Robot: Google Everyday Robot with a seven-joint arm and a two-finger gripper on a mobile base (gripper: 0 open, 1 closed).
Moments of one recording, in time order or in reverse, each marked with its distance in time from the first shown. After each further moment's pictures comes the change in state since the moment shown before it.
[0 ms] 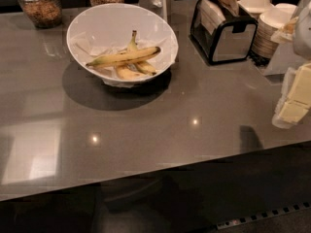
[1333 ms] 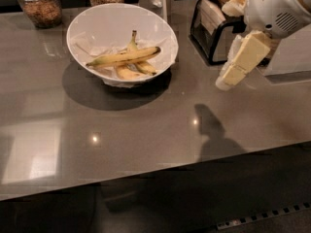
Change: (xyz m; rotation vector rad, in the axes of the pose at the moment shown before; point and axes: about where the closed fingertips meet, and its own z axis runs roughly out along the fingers) arm -0.101 -0.049 0.011 0.042 -0.369 -0.072
